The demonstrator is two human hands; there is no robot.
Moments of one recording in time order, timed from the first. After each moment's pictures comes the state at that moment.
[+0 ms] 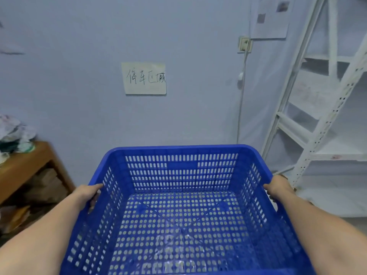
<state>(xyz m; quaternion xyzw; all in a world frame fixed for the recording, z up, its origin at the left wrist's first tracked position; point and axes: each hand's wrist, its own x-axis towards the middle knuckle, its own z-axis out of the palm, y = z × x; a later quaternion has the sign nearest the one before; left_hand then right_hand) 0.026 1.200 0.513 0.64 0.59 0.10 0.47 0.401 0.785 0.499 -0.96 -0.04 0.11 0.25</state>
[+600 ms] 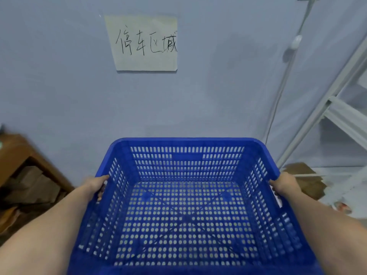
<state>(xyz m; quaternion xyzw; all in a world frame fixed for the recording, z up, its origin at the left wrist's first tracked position) 0.181 1.429 0.428 0.61 0.61 0.03 0.51 0.533 0.995 0.424 -0.96 0.00 0.17 0.22</state>
